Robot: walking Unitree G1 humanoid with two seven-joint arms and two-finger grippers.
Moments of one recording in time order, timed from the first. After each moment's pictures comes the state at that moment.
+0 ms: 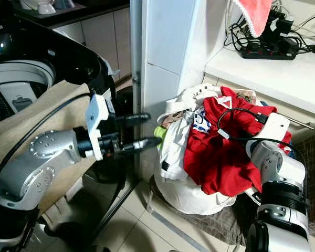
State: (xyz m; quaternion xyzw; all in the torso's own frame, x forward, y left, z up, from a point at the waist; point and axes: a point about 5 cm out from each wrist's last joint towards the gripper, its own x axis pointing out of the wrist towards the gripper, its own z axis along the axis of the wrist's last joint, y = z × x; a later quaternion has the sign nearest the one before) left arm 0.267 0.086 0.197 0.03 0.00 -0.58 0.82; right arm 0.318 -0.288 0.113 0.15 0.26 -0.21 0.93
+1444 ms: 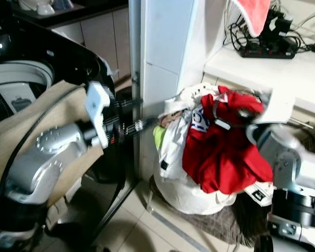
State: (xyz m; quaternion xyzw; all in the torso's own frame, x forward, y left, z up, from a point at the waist) left arm 0.292 0.085 0.208 0.02 -0.05 -0.46 0.89; right arm 0.310 -0.252 0.193 0.14 0.15 -0.01 0.98
